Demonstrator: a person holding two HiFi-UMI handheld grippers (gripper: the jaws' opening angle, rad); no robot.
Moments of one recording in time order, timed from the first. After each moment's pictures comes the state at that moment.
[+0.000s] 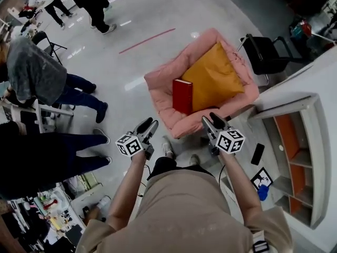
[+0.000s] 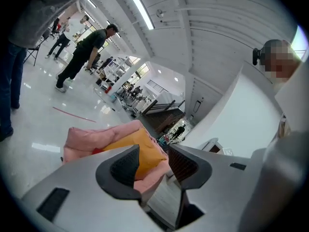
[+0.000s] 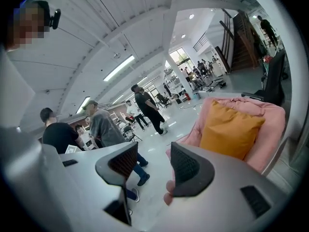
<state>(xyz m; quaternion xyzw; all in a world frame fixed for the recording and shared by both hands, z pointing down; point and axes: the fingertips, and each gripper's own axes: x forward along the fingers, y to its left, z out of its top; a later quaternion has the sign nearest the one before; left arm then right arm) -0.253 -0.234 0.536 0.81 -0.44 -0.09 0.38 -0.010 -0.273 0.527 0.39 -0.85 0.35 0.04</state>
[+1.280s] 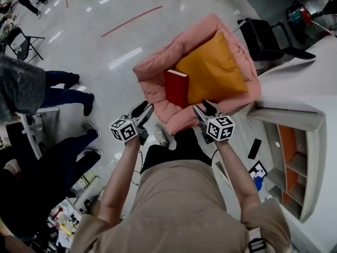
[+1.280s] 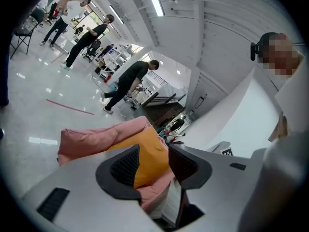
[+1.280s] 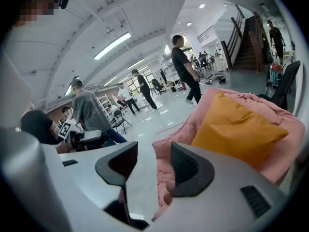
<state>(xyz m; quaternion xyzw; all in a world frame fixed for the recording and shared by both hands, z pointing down) -0.282 -0.380 0.593 0.81 -0.40 -0.06 0.42 -0.062 -0.388 0.608 0.41 -0.83 0.34 0.15</state>
